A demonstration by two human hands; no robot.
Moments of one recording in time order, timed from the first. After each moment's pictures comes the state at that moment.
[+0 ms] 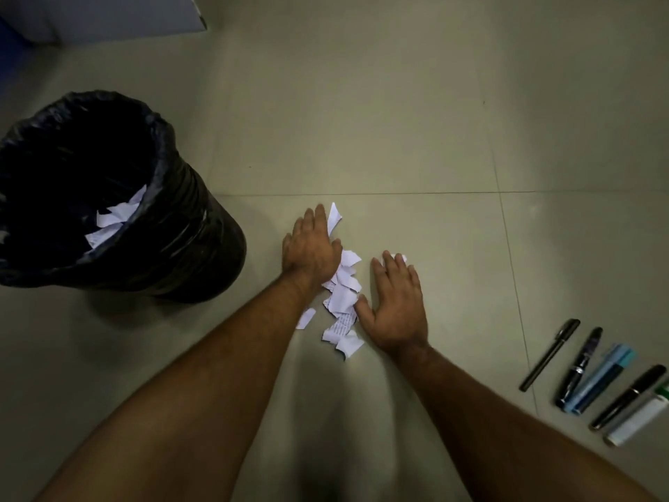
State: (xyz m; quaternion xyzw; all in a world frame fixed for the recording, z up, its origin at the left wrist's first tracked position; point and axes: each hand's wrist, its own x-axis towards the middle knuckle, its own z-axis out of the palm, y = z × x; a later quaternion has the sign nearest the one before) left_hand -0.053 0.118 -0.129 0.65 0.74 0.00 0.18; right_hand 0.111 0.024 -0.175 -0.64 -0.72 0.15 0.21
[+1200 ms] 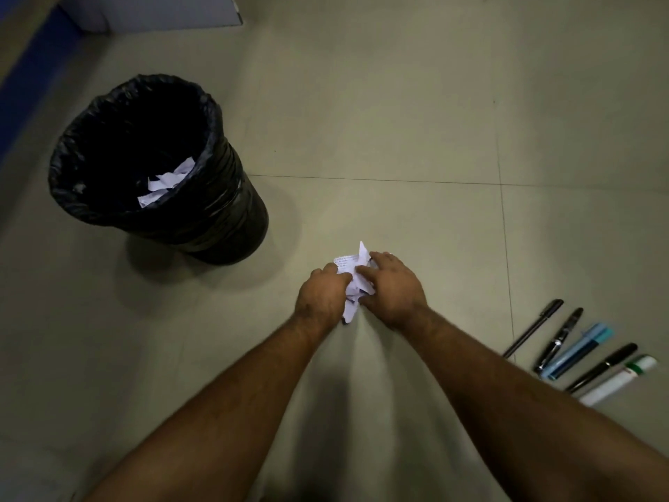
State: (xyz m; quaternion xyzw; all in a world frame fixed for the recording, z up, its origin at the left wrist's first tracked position) left_hand -0.036 -0.010 -0.103 0.69 0.69 -0.09 0.20; right_hand 0.120 0.016 -0.133 -0.53 -0.81 0.25 0.03
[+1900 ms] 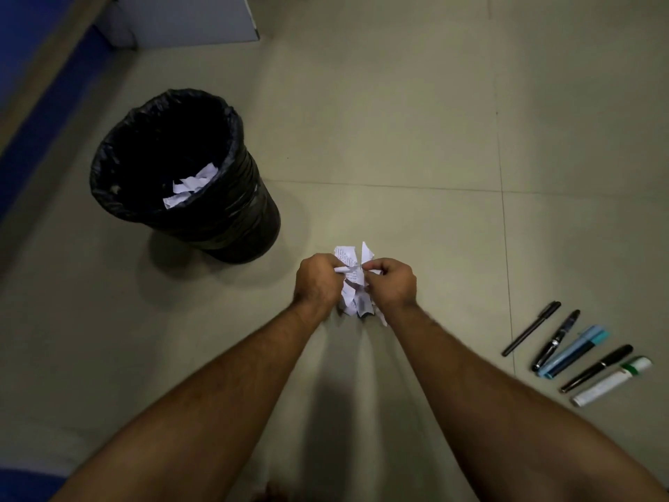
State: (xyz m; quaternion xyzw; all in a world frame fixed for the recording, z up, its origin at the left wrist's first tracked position) left_hand -0.037 -0.008 -0.048 0.51 0.80 0.12 0.28; right_hand 0.090 0.005 -0.097 -0.68 -0.41 0.54 0.28
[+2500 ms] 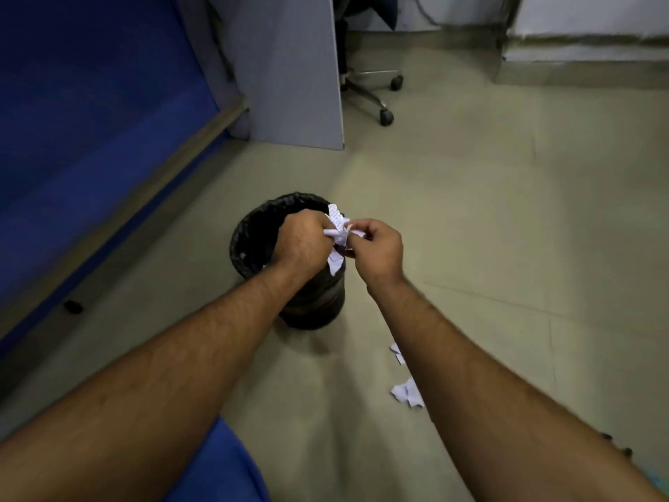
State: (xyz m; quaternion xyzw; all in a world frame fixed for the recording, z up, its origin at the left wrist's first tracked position) left_hand -0.174 0.042 0.178 0.54 0.80 0.23 0.10; right_hand -0.065 0.082 0.122 -0.50 -0.52 0.53 0.45
